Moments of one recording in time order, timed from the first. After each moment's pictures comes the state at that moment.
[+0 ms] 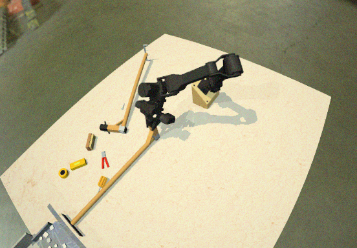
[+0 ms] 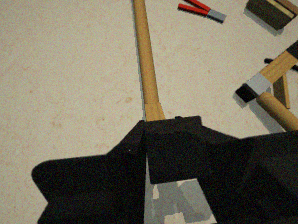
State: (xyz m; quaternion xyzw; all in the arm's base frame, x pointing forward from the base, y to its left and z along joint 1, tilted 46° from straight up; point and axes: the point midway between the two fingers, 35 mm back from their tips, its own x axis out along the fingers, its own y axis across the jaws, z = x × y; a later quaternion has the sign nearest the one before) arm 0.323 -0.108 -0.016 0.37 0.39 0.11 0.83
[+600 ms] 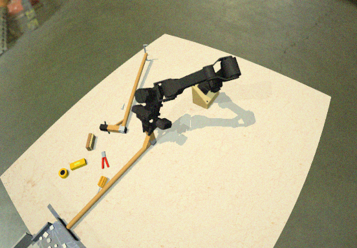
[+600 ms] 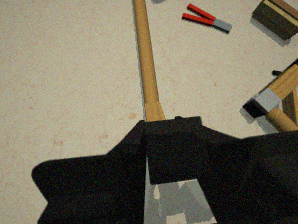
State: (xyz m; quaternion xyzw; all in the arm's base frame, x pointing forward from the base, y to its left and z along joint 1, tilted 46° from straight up) arm 0.351 -0.108 -0.014 0.38 0.39 0.11 0.83
